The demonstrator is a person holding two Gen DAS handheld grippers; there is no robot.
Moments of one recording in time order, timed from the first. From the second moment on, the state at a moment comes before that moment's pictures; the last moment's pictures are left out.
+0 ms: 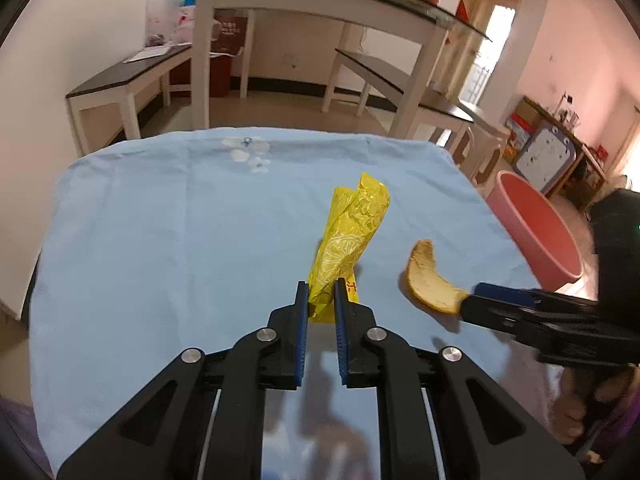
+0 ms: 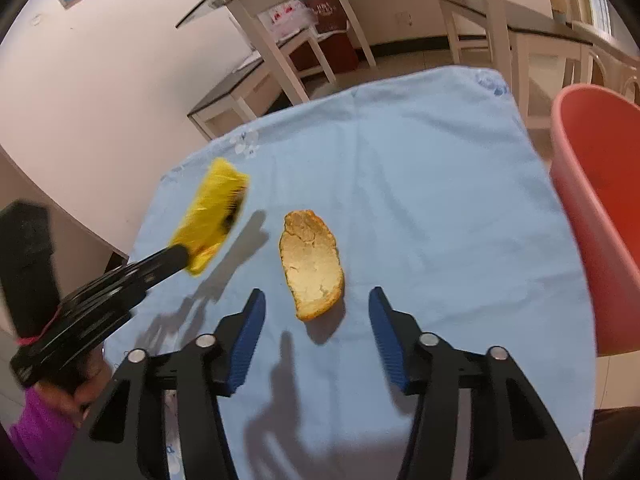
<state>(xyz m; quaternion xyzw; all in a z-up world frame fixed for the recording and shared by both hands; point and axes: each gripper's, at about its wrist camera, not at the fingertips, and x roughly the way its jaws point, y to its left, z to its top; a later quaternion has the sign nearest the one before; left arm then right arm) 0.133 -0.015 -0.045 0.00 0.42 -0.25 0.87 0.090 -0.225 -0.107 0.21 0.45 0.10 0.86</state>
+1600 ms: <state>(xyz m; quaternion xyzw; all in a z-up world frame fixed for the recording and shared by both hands) 0.041 -0.146 0.001 -0.01 0.37 -0.25 0.89 -0.034 -0.358 -0.052 0.22 0.33 -0.04 0.92</state>
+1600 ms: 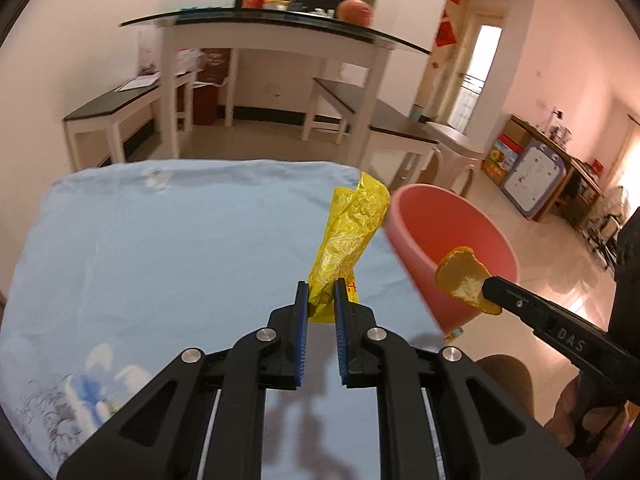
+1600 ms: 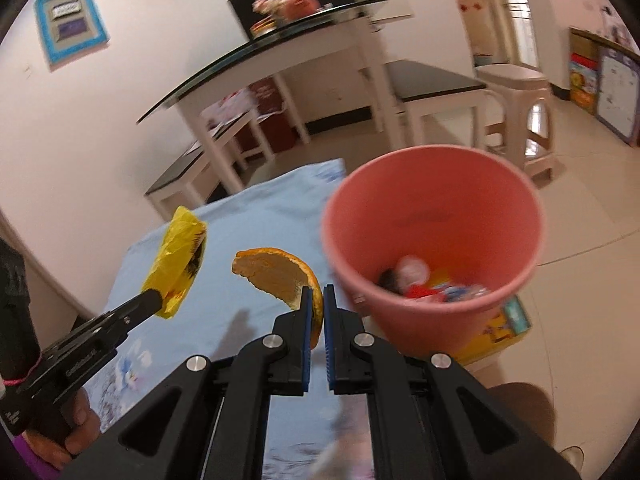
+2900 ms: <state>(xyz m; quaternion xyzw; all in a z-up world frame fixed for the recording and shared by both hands) 0.064 -0.293 -0.020 0.03 0.37 -0.34 0.86 -0.018 -0.463 -0.082 0.20 0.31 -0.13 0.92</state>
